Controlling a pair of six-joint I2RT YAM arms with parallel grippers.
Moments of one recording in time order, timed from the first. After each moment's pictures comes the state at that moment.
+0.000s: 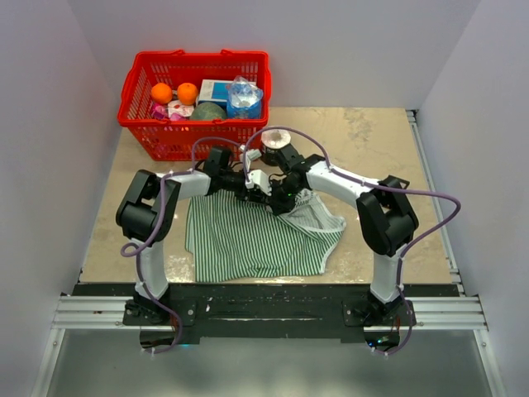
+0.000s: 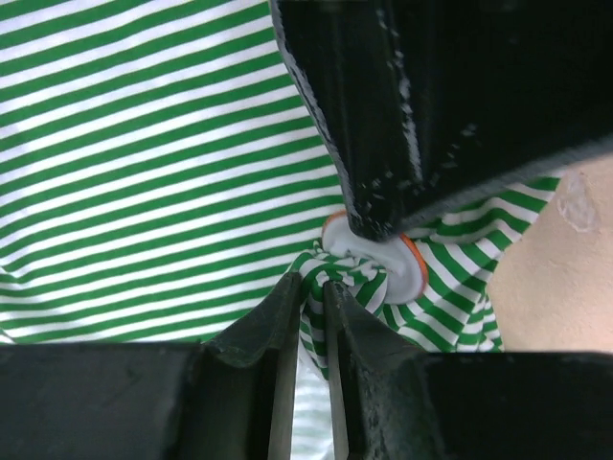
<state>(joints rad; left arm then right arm) -0.38 1.99 1.13 0.03 0.95 -0.26 0.62 1.94 1.42 -0.71 -0.46 -0.76</state>
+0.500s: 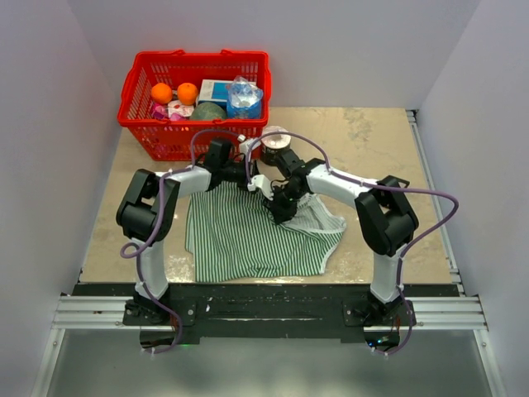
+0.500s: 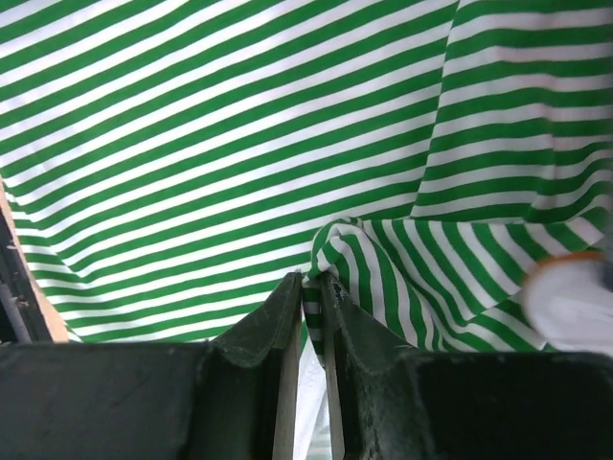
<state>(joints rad) -0.38 1.98 1.18 0.10 0.89 -0.36 0.62 1.94 1.37 -0.71 -0.51 -0.67</state>
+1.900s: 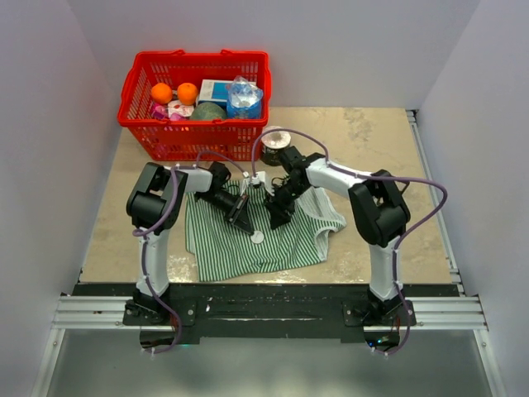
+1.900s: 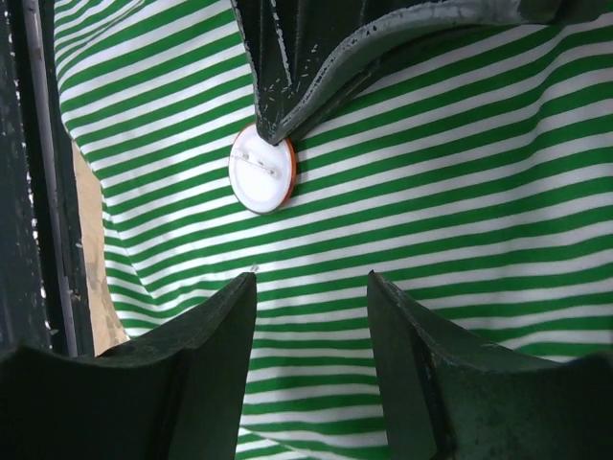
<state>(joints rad) -0.34 2.13 1.22 -0.65 1.12 0.39 0.56 2.02 1.45 -0.79 -0.77 -0.76</state>
